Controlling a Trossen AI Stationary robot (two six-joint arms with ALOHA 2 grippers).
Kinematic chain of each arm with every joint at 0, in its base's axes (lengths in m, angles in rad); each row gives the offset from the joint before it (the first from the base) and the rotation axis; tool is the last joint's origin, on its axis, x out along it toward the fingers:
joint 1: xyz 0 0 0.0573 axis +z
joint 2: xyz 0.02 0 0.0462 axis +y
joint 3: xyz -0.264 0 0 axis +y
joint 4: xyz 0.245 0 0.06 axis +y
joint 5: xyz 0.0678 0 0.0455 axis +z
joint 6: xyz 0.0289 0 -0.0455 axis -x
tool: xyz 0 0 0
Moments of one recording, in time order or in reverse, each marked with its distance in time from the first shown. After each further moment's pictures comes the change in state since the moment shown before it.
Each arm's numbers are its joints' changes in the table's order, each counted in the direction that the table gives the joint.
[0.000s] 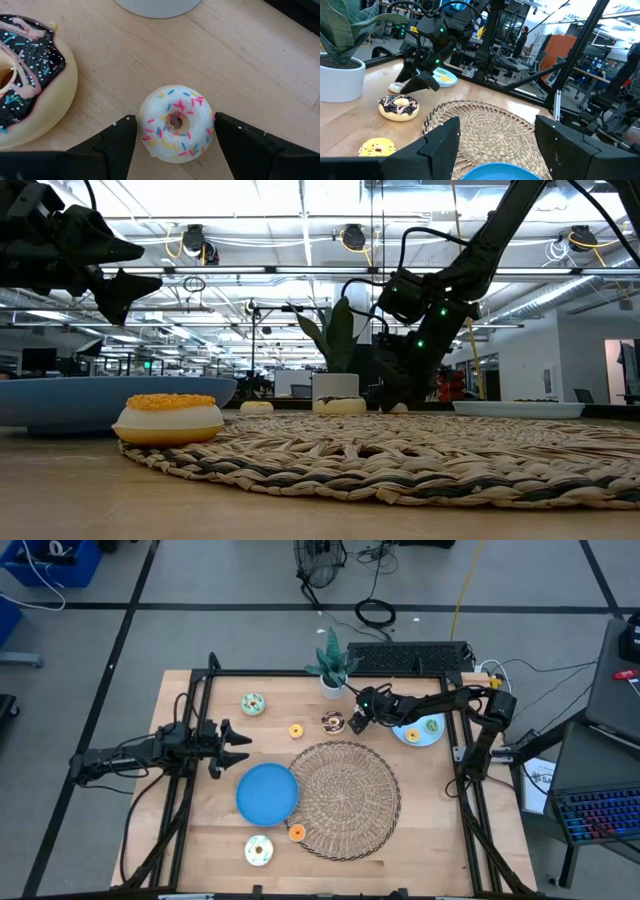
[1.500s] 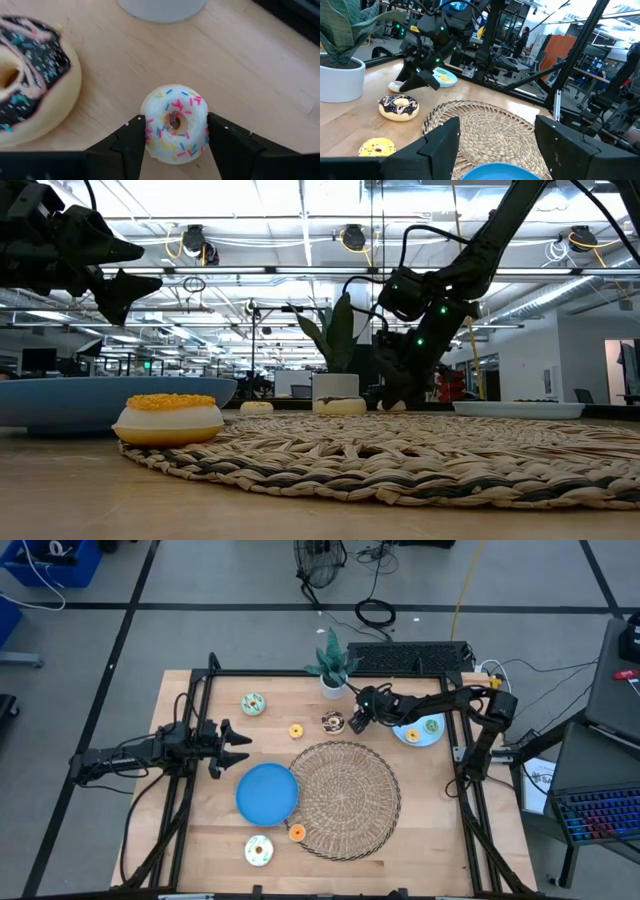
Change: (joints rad) left arm 0.000 0.000 0.000 0.000 0.000 0.000; right arm 0.000 -0.009 0.000 -0.011 0.003 0.034
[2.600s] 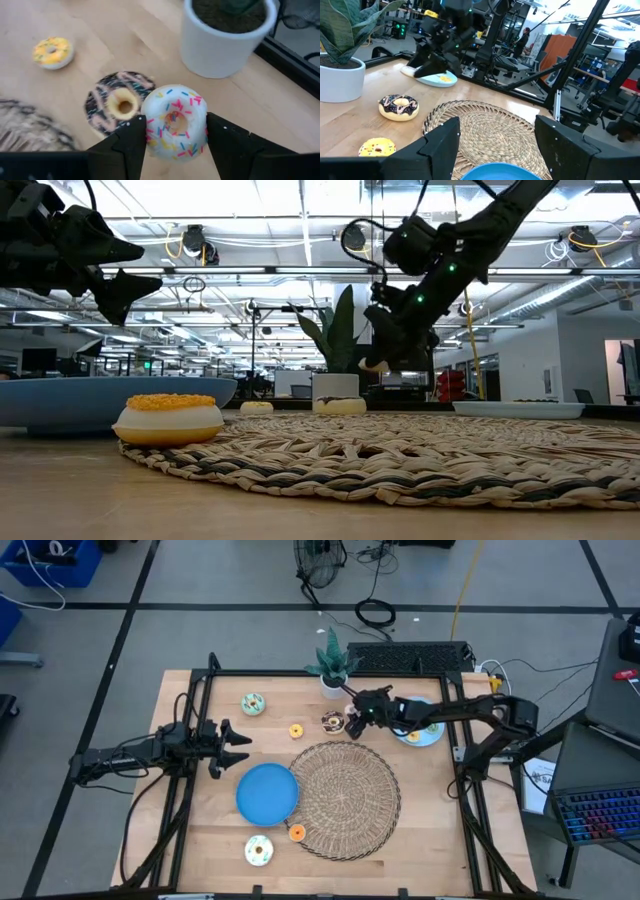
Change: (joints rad) left arm 0.000 0.000 0.000 0.000 0.000 0.000; right arm 0.128 -0.179 0.000 0.002 0.002 0.025
